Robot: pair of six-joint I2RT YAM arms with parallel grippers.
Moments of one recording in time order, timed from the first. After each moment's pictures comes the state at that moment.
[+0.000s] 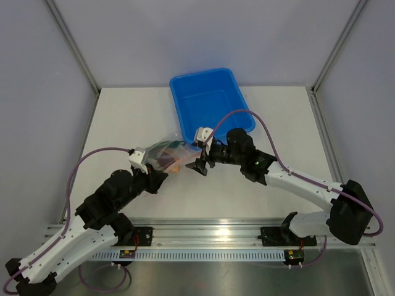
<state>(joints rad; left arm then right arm) -0.80 0.41 0.54 -0.46 -0.14 -0.42 0.85 1.31 0.93 0.15 -0.42 -0.22</state>
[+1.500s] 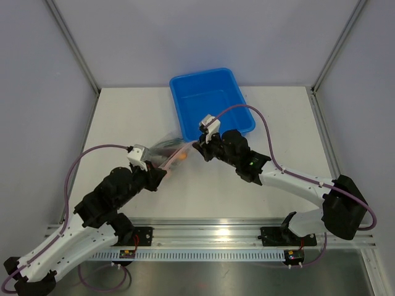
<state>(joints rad) -0.80 0.45 0.59 -0.48 -0.17 -0.42 0.87 1.37 0.91 0.24 -0.05 0.02</state>
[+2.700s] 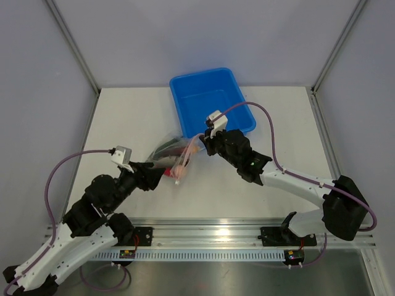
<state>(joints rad) -0.81 0.31 0.61 -0.46 -0.21 -0.45 0.86 1.36 0.89 0.29 0.16 0.07</state>
